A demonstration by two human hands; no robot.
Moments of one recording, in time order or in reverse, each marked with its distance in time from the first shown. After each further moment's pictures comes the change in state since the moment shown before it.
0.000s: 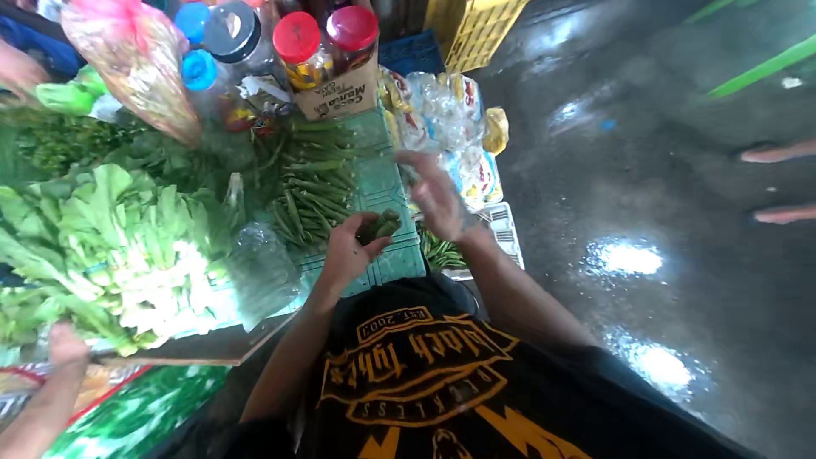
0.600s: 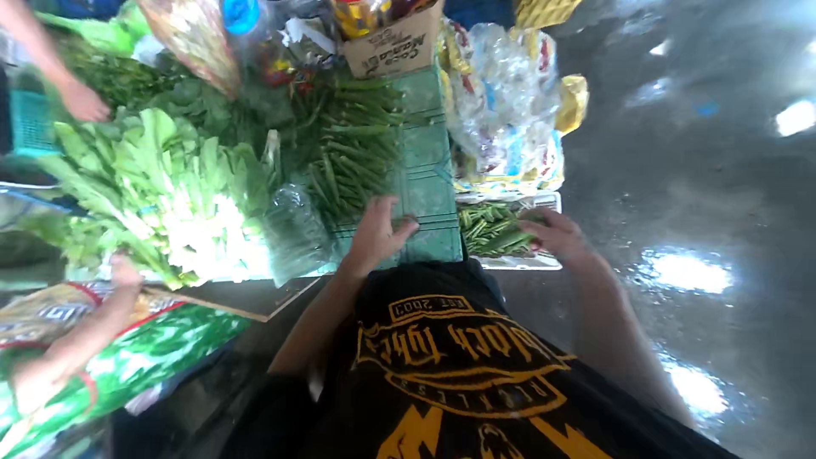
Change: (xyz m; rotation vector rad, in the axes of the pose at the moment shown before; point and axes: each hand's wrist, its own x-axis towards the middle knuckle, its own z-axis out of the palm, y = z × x) left_hand -0.015 -0.044 -0.003 0.248 0.013 -0.050; right_hand -0.140 0.127 -0.045 0.174 -0.034 1.007
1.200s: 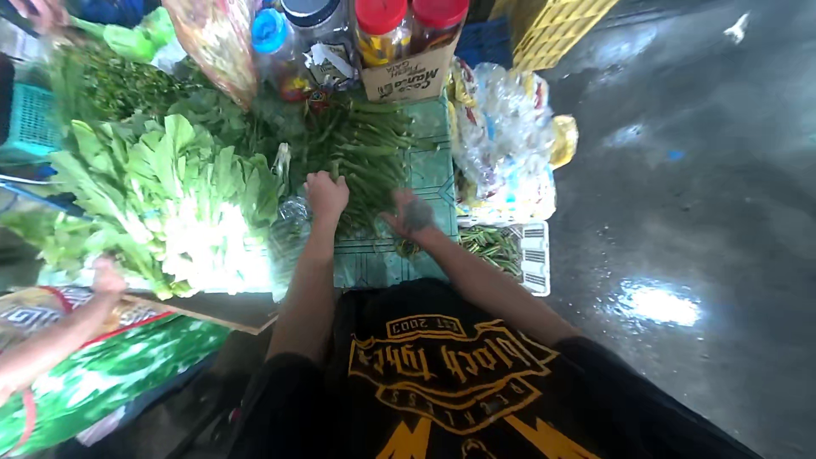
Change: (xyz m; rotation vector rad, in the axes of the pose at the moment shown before) left_hand 0.093 -0.076 -0.081 0.078 0.370 -0.528; right_hand 0.058 -0.166 0.222 -0.826 -0.025 -0.461
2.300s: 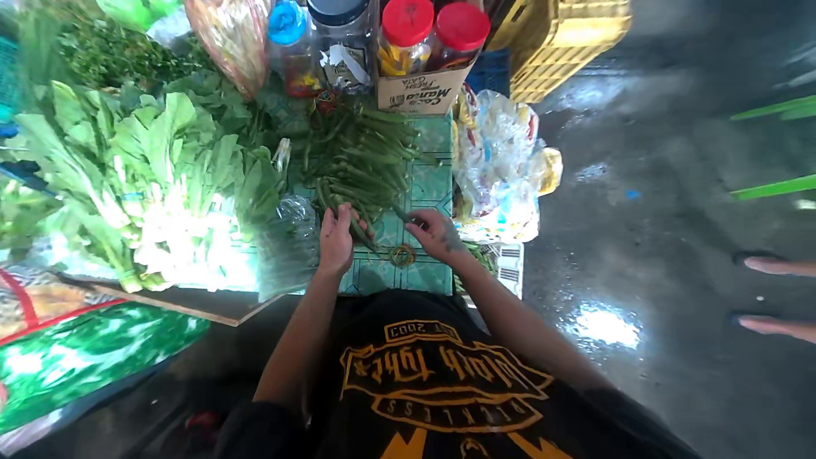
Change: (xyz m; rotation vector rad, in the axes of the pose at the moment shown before) left_hand -0.095 -0.029 0.018 -1.350 -0.254 -0.050; right_hand -0.038 0.039 -0.032 0.370 0.018 -0.111
